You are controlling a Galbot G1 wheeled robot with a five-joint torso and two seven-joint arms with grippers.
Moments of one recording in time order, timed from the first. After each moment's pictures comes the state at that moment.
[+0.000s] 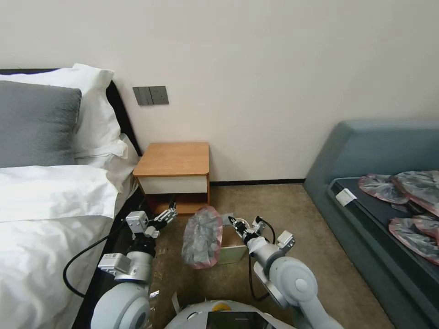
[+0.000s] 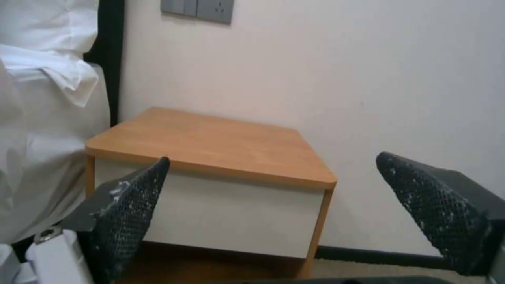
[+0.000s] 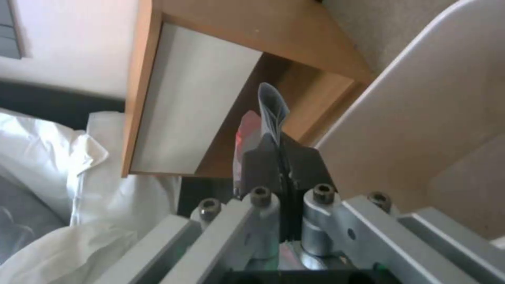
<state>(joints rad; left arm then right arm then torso) 1.74 -1.28 -0.47 -2.50 -0.38 0.08 -0.27 -1.44 1.33 0.21 2.38 1.43 -0.27 0.75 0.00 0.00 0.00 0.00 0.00</state>
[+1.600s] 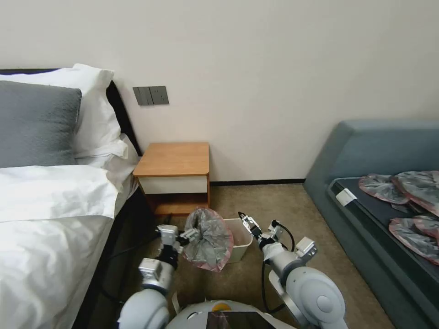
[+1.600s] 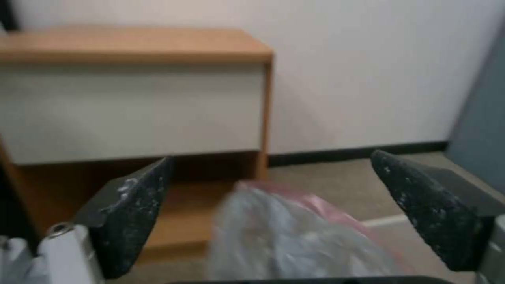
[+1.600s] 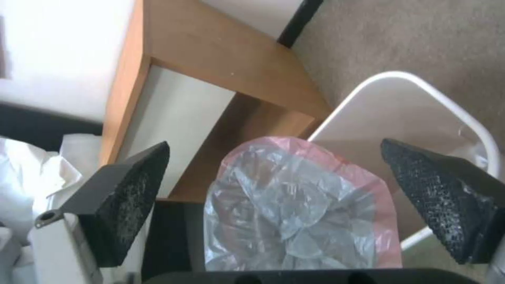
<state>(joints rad) 1.71 -1.17 -0.20 -2.35 -0.23 0.13 -0.32 -1.55 1.35 0.29 2.50 1.32 -0.33 0.79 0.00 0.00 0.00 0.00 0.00</state>
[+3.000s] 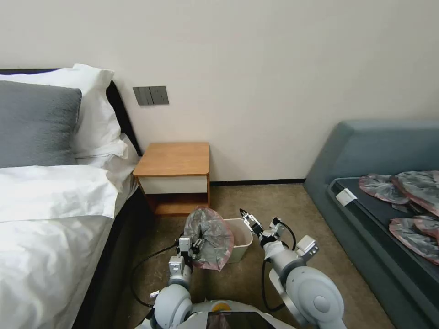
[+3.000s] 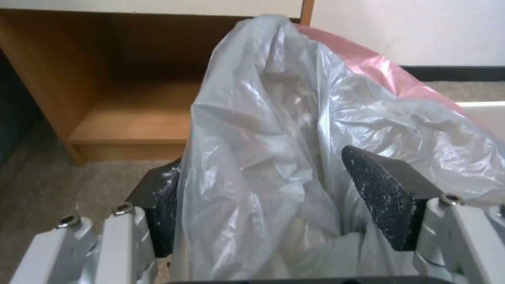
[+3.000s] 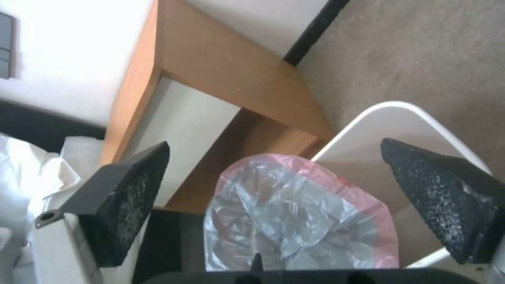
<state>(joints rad) 1.57 -1.25 -0.10 -2.08 -0.29 0.21 -0.50 -1.55 1.32 0.29 2.50 1.26 -0.31 0.75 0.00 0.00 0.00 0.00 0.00</state>
